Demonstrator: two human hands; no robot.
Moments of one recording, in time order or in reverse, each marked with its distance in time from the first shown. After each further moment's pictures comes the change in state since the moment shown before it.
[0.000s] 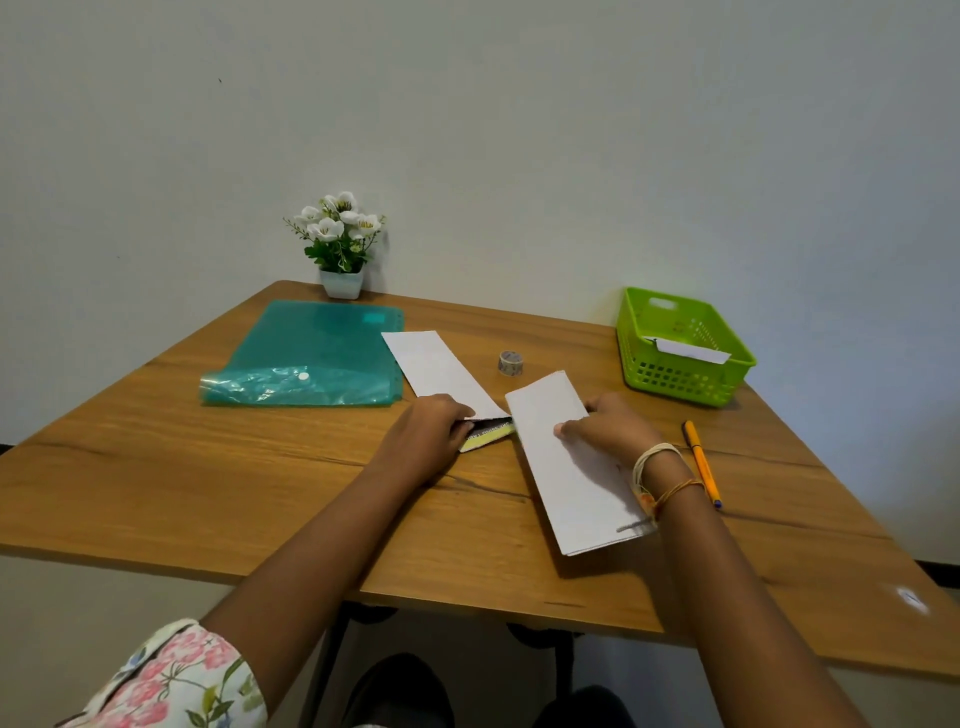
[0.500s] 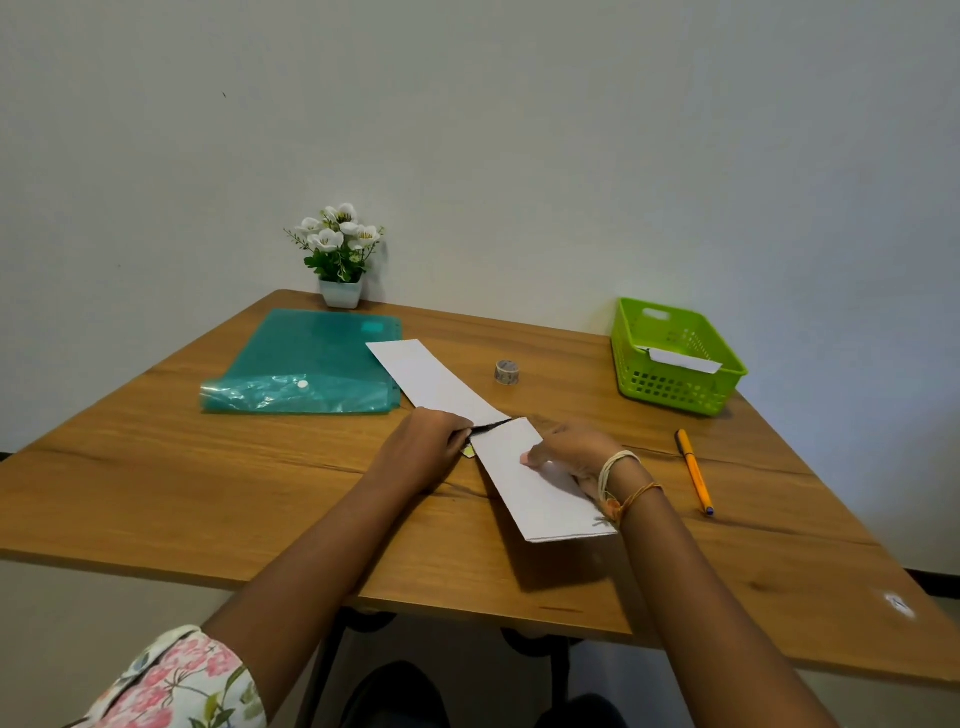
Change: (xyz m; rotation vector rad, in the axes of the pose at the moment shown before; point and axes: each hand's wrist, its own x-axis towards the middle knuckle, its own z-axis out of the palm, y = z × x) left_hand -0.004 0.002 0.000 0.004 -0.027 -0.002; right_hand -0.009 -0.015 0.028 0.185 -0.164 0.162
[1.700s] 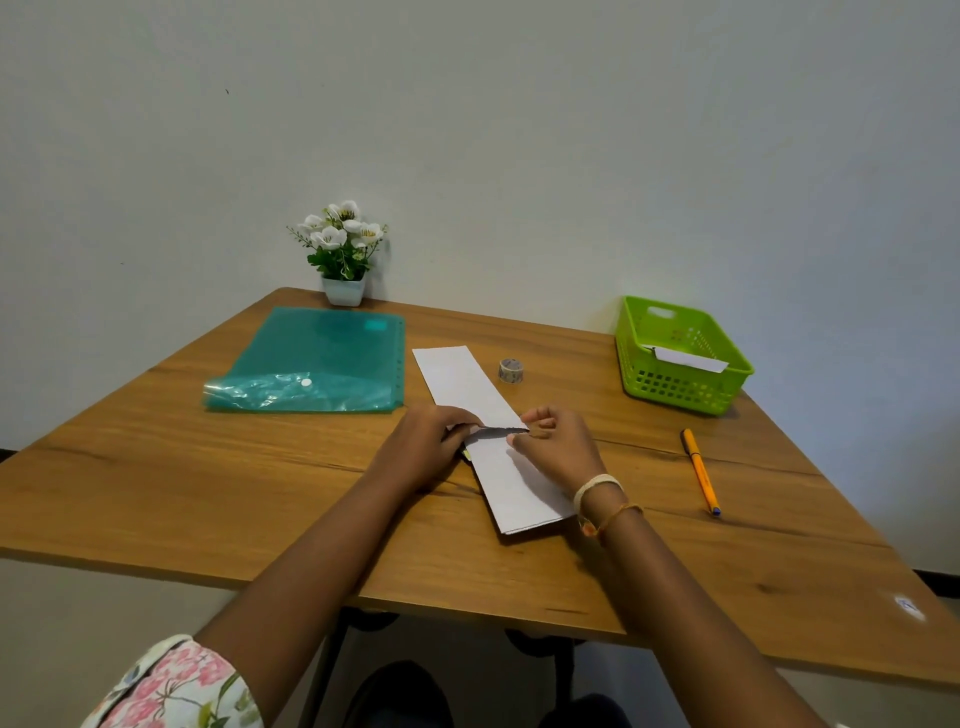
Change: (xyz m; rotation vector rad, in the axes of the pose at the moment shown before) left_hand -0.002 -0.004 -0.004 -0.188 0.074 0.016; right_hand 0.007 0.011 0.026 -0.022 0.297 -0.360
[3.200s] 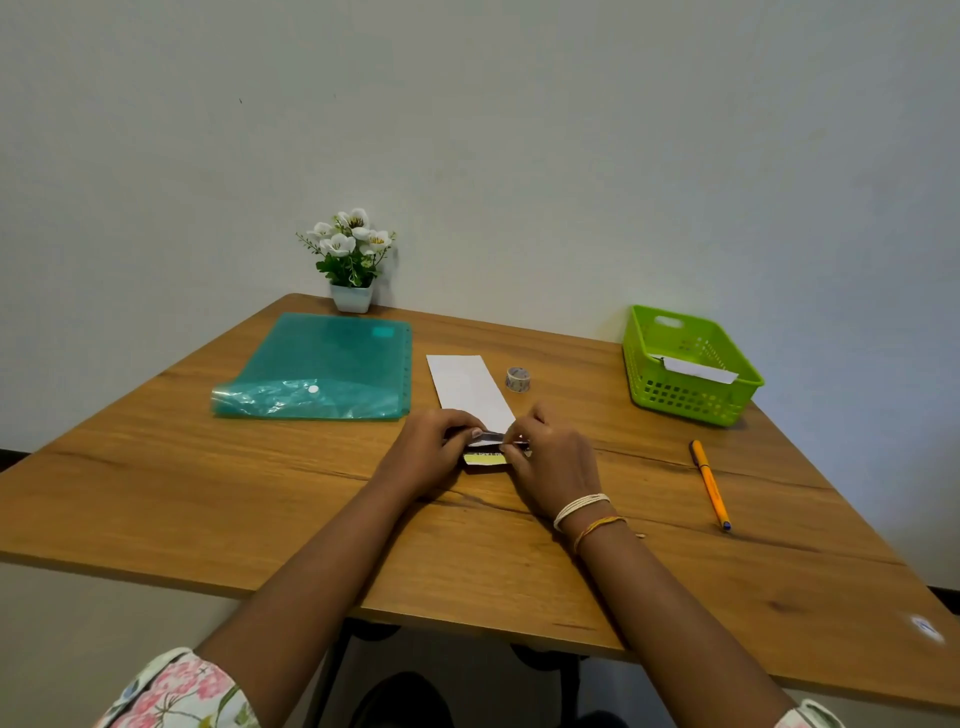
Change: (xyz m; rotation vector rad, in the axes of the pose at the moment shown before) left_hand 0.000 -0.003 -0.002 -0.135 0.035 -0.052; right_hand 0.008 0.016 0.017 -0.567 0.259 -0.667
